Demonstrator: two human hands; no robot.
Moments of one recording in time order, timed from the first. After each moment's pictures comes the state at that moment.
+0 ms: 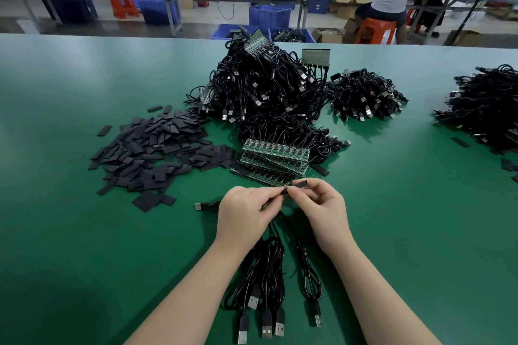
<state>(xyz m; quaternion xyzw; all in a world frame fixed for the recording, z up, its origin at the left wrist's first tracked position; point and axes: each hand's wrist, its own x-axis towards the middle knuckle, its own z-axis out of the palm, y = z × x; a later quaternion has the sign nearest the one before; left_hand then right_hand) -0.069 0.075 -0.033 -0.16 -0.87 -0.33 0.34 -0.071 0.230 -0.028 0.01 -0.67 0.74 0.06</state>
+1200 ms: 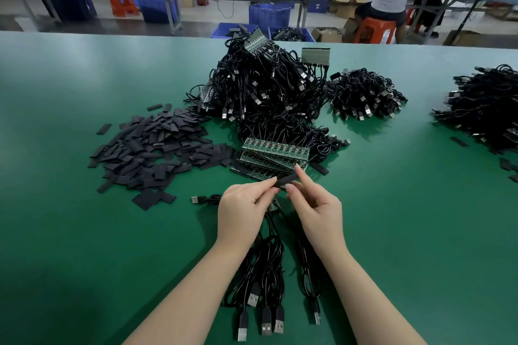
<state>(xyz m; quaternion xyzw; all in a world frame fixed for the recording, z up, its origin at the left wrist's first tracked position) -0.068 0.079 -0.032 -0.08 -0.86 -0.41 0.29 -0.058 0.219 -0.023 0.02 -0.72 0.68 0.14</state>
